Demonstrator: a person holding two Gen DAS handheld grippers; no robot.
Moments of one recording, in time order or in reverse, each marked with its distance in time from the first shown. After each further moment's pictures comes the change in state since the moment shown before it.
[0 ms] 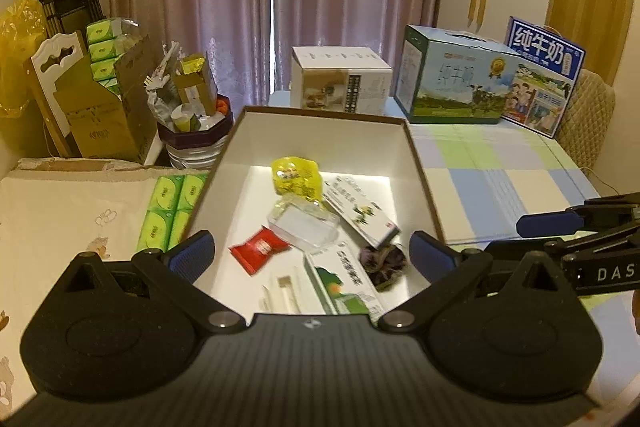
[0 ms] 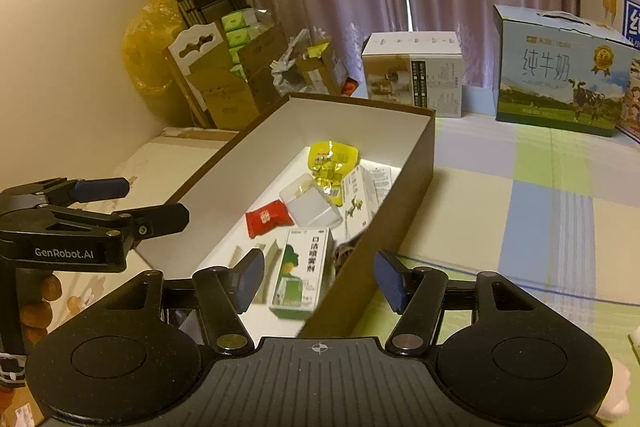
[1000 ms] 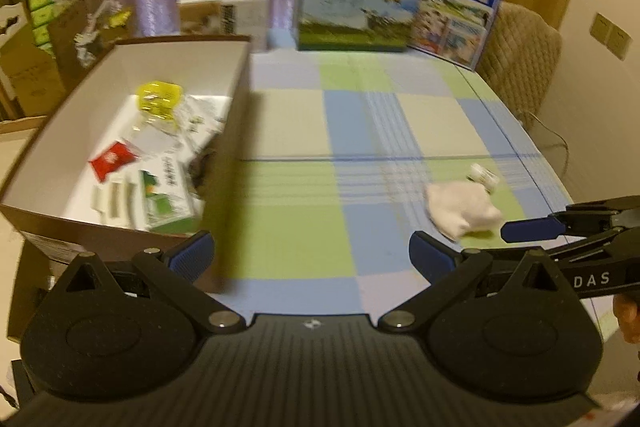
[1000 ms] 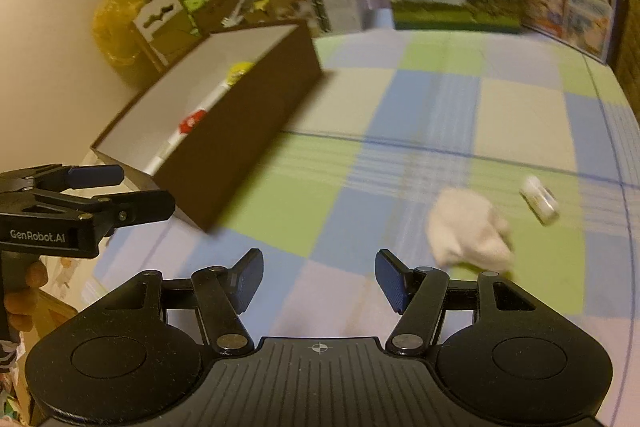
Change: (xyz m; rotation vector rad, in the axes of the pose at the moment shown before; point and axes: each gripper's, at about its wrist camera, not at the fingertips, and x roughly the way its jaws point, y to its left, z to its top) left arm -0.010 -0.184 -0.063 0.035 0.153 -0.116; right arm -0.112 -0.137 -0.111 0.100 0.132 -0.041
